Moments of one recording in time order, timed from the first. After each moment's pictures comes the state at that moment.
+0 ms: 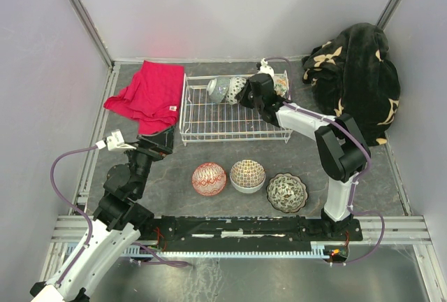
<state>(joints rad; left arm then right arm) -0.54 0.24 0.37 -0.01 -0.38 -0.73 0.54 1.90 1.30 0.14 0.13 0.70</state>
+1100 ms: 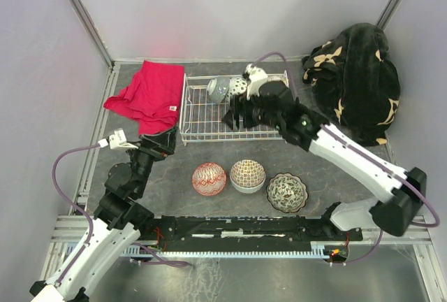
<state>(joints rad) -0.54 0.26 0.37 -0.01 -0.35 -0.73 0.75 1.39 1.32 -0.36 -0.03 0.41</state>
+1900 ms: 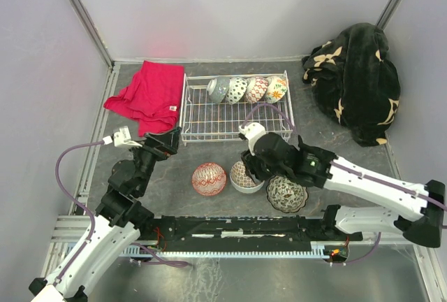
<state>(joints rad) -0.54 0.31 0.37 0.00 -0.33 -0.73 1.08 1.16 1.05 -0.69 0.17 0.34</state>
